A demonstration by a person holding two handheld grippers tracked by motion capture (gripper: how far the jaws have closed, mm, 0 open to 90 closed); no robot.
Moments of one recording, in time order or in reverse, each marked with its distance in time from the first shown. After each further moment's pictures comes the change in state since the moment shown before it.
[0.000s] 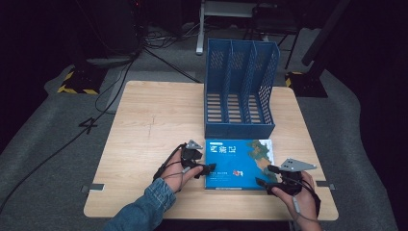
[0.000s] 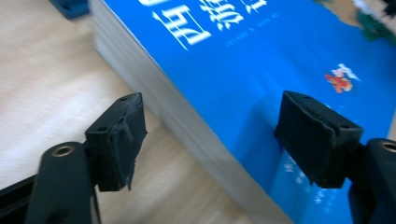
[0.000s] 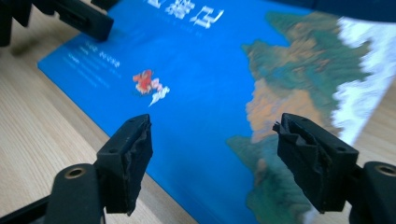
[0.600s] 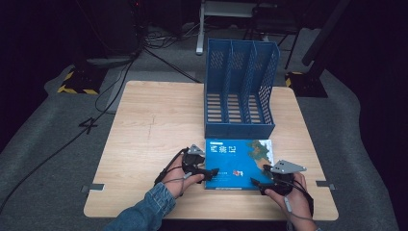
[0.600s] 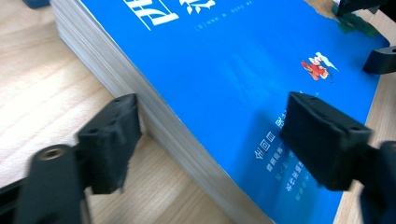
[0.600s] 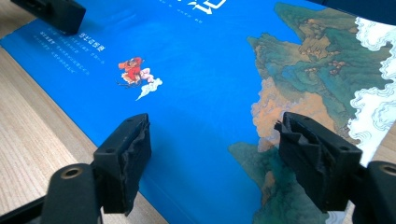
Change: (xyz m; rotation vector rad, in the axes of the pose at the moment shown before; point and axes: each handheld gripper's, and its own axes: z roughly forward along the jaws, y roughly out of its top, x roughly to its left) left arm -0.012 -0.005 -0.005 -0.006 0.014 0.059; right arm 0.005 -0.005 0.017 0.000 -0.048 -0.066
